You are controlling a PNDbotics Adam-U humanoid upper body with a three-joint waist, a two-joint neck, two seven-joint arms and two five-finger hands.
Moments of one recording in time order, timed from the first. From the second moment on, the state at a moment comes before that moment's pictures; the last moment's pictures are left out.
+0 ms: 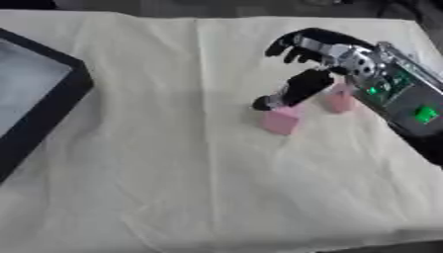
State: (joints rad) left arm -0.53 0.86 -0.13 -1.38 -0.06 0.38 -0.01; right arm -0.77 -0.69 0.57 -1.79 0.34 0.72 0.45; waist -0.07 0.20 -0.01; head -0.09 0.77
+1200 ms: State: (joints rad) left arm -0.52 0.86 -0.13 -1.38 -0.06 0.38 -0.01; right arm -0.71 -0.73 0.54 -1.70 0.36 0.61 0.50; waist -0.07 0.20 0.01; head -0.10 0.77
